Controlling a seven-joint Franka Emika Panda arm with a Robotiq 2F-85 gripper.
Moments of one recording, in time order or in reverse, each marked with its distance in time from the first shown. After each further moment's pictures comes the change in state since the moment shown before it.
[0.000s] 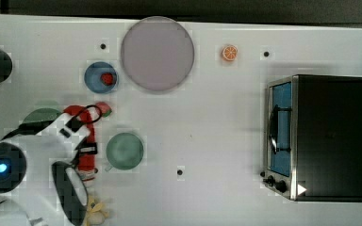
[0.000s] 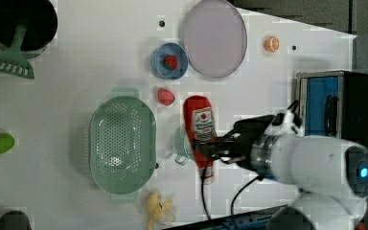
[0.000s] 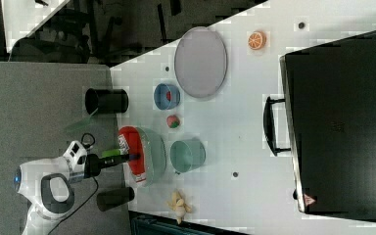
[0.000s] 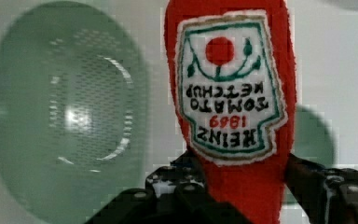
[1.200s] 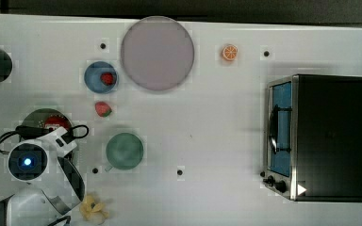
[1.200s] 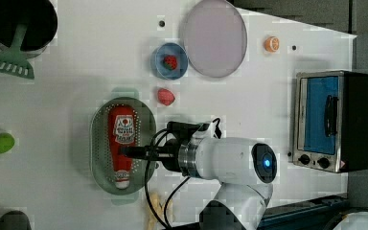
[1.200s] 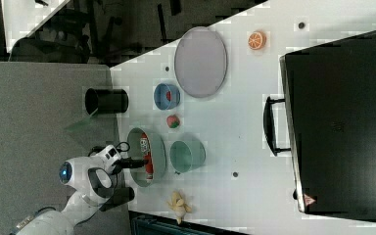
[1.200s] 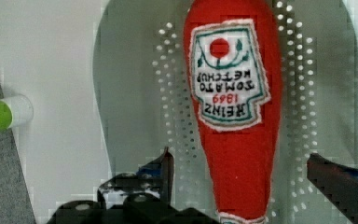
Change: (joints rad) arm 0.054 0.454 0.083 0.010 -0.037 0.470 0.333
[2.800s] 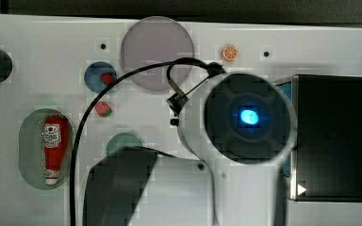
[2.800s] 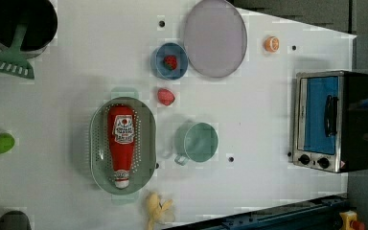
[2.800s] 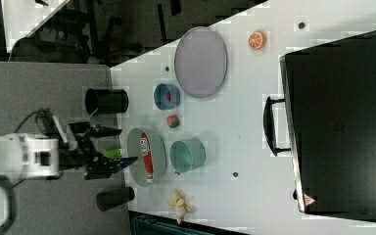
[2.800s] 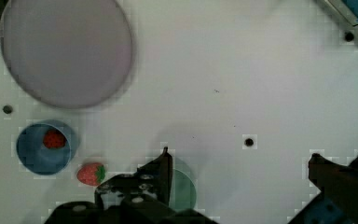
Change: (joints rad) arm -0.305 -0.629 -0.493 0.375 0.054 -1.104 0.032
